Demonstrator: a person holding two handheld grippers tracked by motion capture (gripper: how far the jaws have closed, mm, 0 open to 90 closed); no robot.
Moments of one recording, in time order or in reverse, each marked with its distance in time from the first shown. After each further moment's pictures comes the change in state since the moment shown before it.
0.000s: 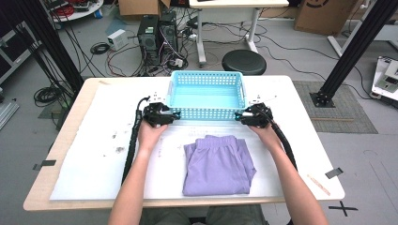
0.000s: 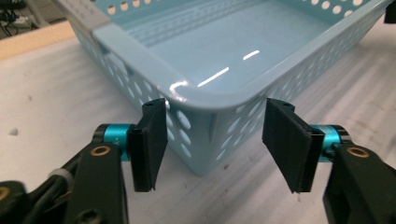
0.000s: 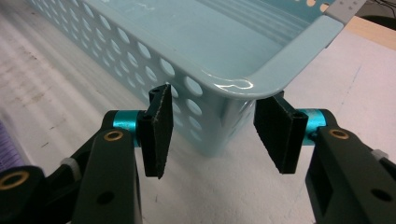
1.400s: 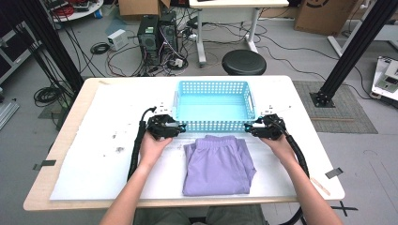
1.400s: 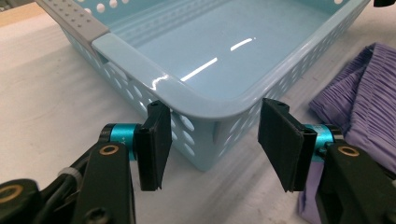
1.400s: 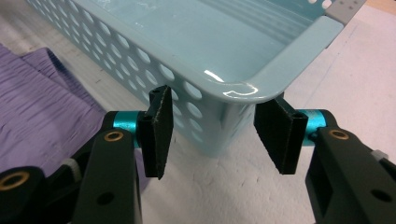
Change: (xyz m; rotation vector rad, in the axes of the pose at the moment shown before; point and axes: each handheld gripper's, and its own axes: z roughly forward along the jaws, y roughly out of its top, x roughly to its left) left arm -0.055 -0.007 -0.022 0.075 -0.039 0.033; right arm 0.010 -0.029 -0.049 0.026 0.030 0.014
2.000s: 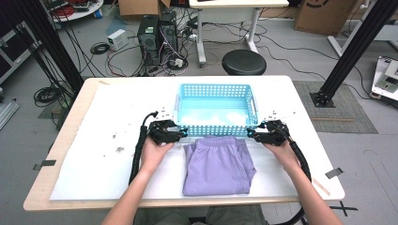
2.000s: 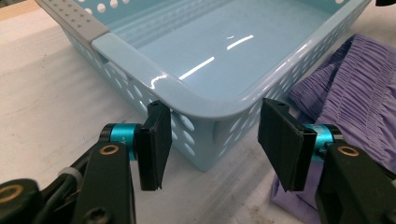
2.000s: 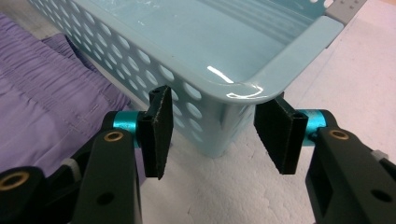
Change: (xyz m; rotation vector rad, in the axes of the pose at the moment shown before) left arm -0.017 -0.006 -0.005 -0.007 0.004 0.008; right arm 0.008 -0.014 -0.013 -0.009 0.002 0.004
